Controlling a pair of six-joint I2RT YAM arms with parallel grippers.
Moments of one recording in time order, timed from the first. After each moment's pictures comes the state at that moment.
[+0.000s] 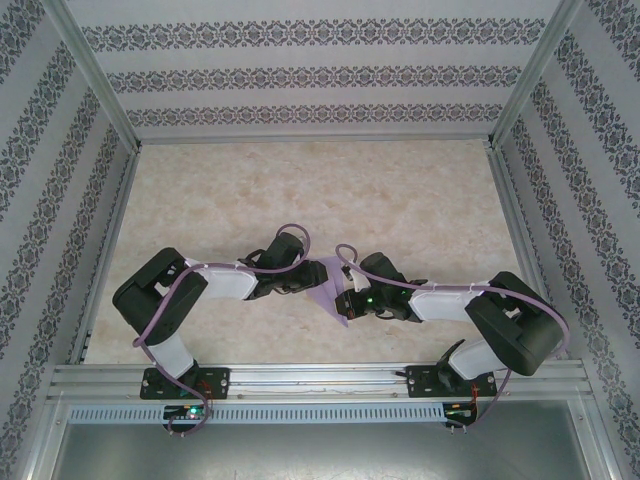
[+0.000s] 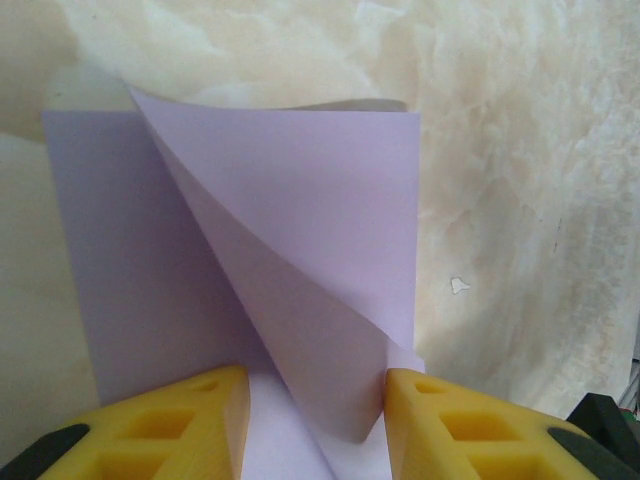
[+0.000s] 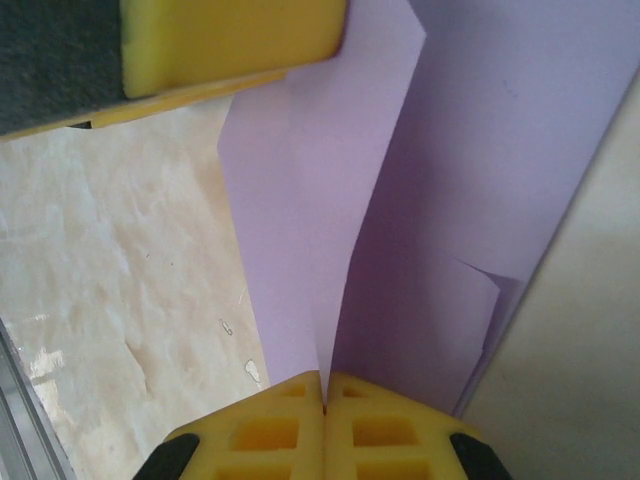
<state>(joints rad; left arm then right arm) -0.69 1.71 0.73 0.17 0.28 -0.97 0.70 1.45 0.42 0.15 -0.46 0.53</state>
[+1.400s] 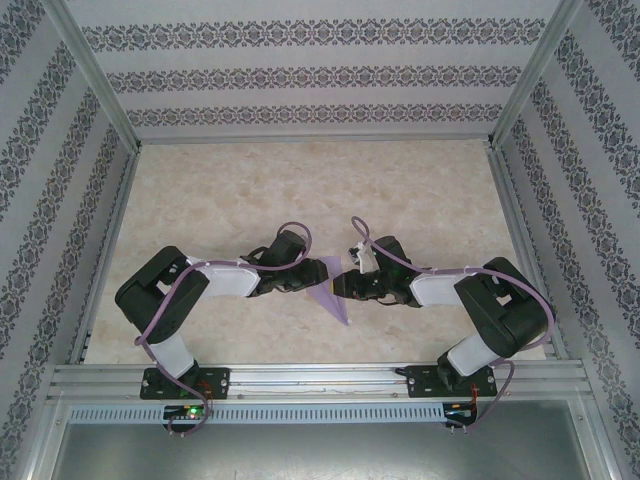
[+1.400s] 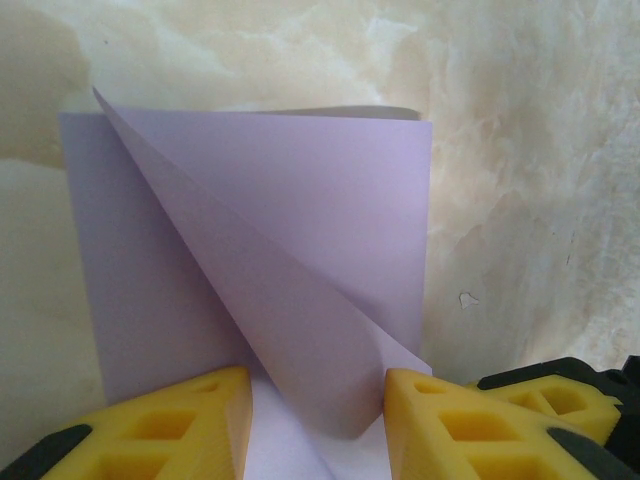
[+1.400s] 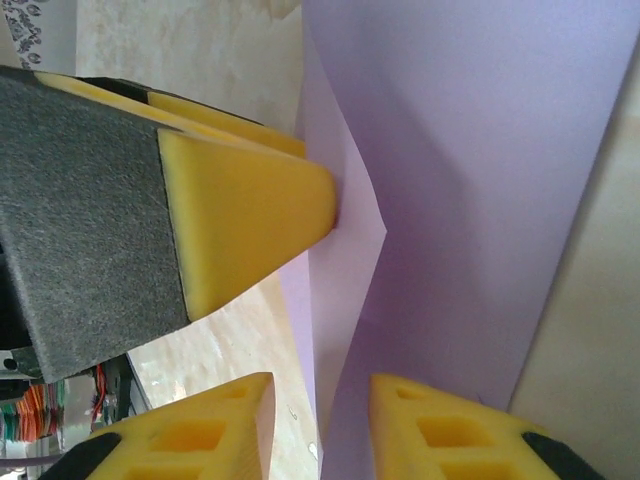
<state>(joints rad) -0.69 1.72 0.76 0.13 0.27 -0.97 0.53 1.55 0.47 0.27 -0.69 0.67</state>
